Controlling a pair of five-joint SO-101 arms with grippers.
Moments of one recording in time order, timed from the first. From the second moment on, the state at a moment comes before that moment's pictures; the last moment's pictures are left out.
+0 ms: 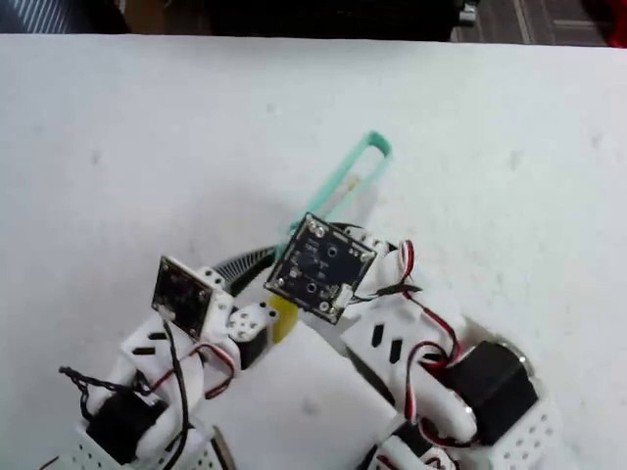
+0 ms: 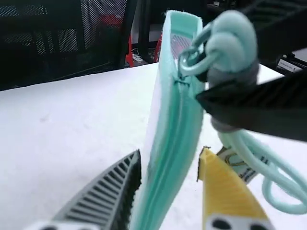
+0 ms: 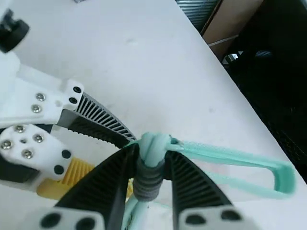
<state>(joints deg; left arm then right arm) 30.8 -100.3 76.8 48.0 9.5 -43.0 -55.0 14.9 80.5 30.0</state>
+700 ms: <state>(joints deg) 34.2 -100.3 83.3 42.1 6.1 -45.1 -37.9 -15.2 97.3 30.1</state>
